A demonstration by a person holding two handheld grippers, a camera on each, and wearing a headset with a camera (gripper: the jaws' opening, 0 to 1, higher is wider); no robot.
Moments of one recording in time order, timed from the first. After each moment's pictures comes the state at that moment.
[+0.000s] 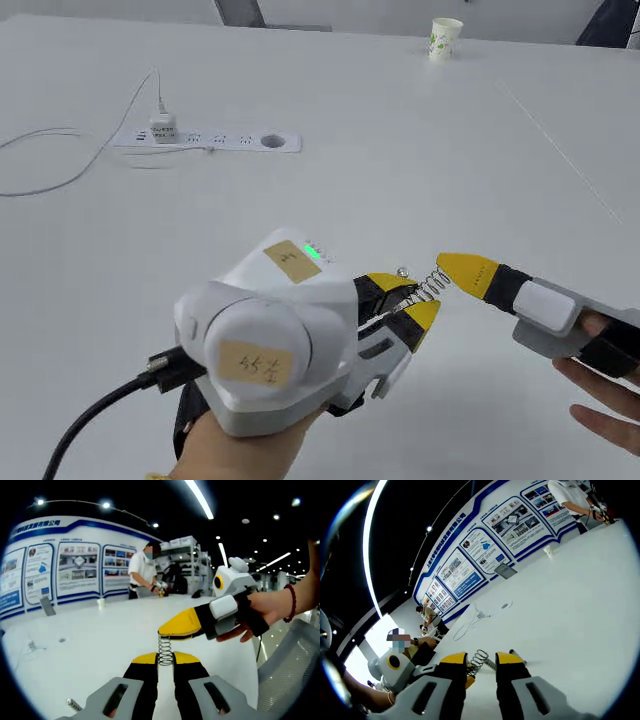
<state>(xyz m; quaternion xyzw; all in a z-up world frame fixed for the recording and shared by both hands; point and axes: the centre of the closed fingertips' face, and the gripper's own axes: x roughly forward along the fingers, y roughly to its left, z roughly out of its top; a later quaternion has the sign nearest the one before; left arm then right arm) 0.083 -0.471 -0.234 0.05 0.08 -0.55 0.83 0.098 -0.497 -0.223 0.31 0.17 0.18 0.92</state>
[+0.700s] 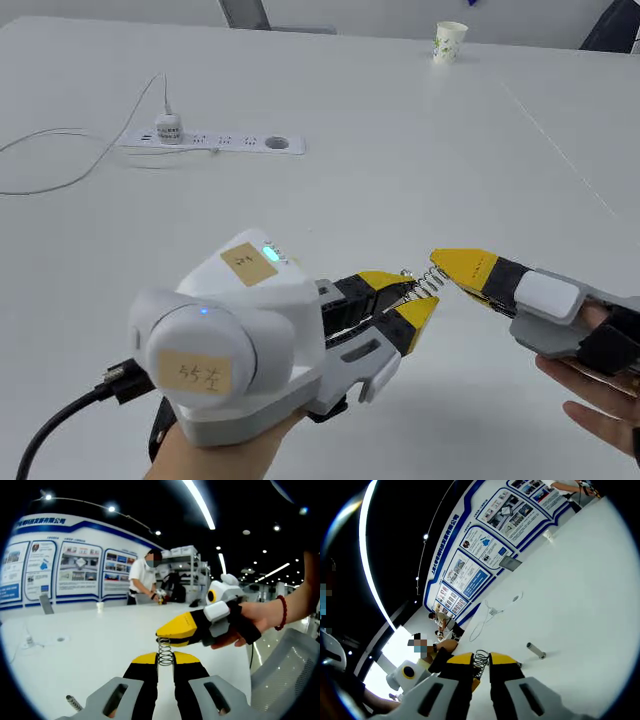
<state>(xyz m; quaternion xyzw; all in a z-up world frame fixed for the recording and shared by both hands) 0.080 -0.461 -0.222 0.00 0.06 -0.56 0.83 0.097 -0.478 -0.213 0.39 0.18 0.22 0.88</state>
